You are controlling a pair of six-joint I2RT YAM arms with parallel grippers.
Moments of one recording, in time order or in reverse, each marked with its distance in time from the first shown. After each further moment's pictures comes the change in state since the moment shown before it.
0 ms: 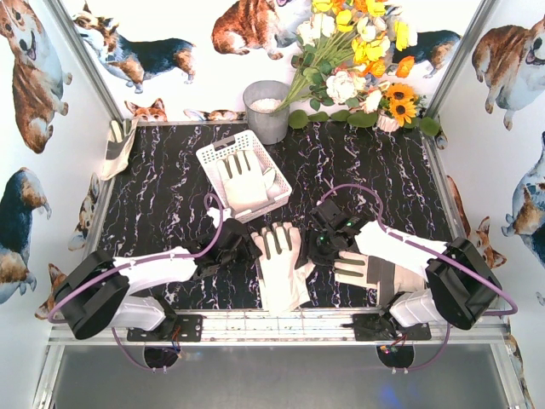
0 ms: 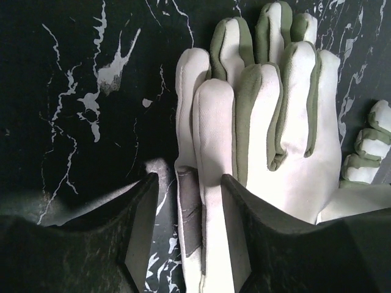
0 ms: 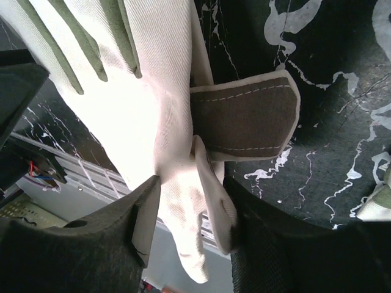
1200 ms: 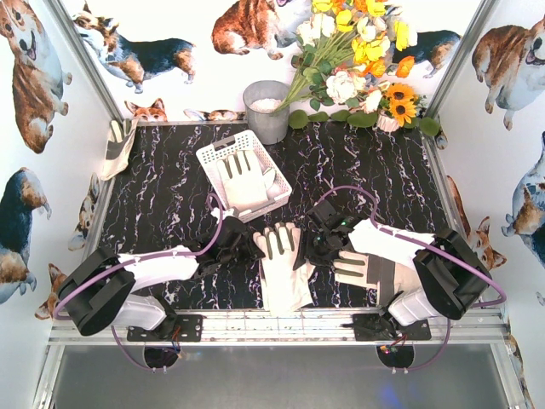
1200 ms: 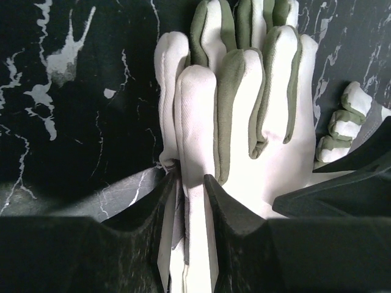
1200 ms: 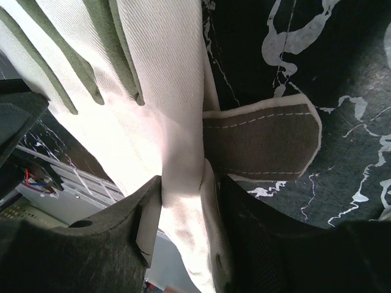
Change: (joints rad) left arm 0.026 0.035 -0.011 0.082 0.136 -0.030; right arm 0.000 0.076 0.000 0.051 -0.011 0.010
